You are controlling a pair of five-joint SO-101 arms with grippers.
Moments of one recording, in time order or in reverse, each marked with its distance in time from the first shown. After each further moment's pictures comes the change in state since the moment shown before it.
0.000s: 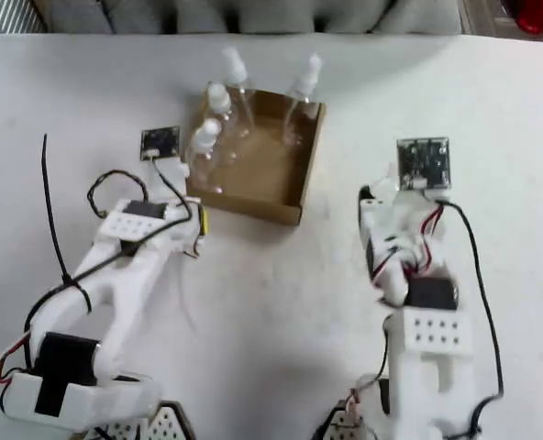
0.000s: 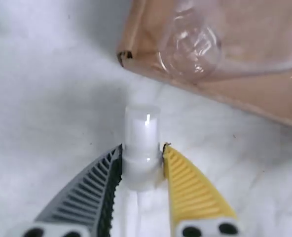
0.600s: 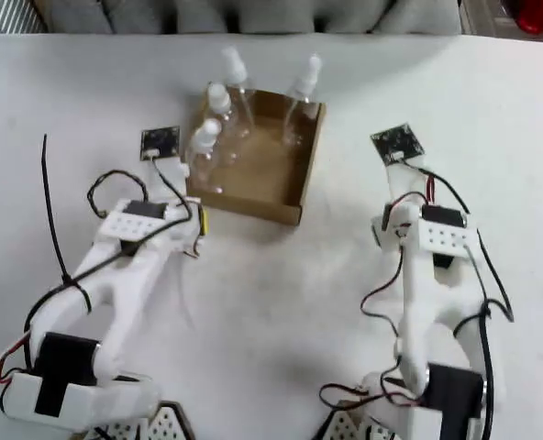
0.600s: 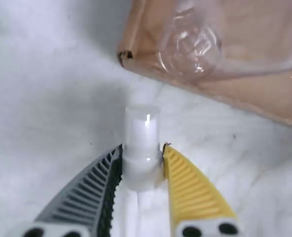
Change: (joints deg) left arm 0.0 0.0 0.0 0.0 0.0; right arm 5.7 36.4 -17.3 9.1 22.7
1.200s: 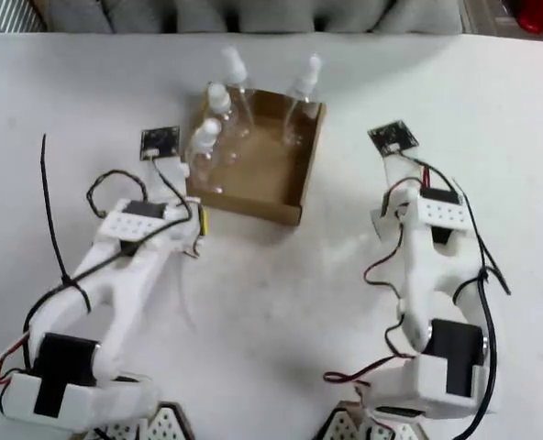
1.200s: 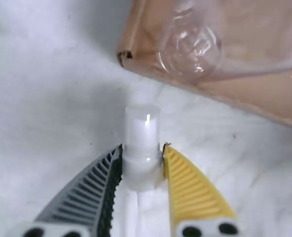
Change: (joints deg) left arm 0.0 0.0 0.0 0.0 -0.2; right arm -0.1 12.7 -9.8 0.0 0.4
